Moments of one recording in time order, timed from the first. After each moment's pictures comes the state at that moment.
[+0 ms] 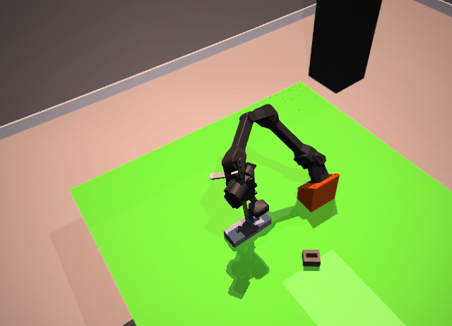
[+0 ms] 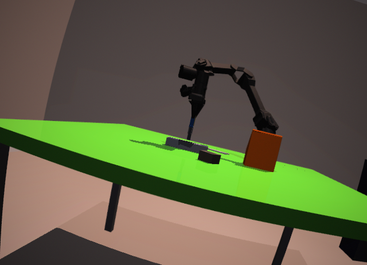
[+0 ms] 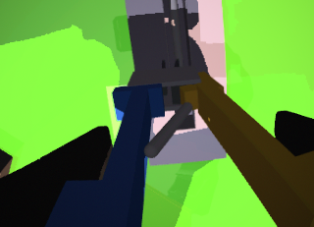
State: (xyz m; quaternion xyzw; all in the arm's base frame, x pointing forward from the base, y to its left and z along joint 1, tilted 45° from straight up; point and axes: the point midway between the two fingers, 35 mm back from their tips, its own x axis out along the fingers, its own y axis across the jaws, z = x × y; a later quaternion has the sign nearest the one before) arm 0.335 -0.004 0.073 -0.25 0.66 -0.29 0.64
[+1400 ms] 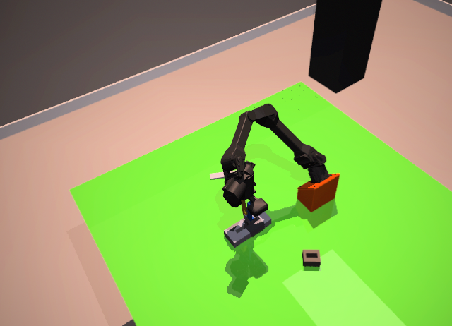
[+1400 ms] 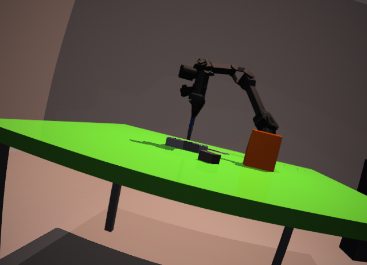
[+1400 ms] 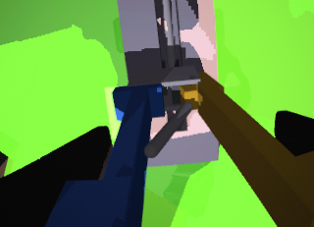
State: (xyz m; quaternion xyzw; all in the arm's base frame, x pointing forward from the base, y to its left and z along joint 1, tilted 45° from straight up) arm 0.336 -0.008 0.078 -0.26 0.66 -0.29 0.64
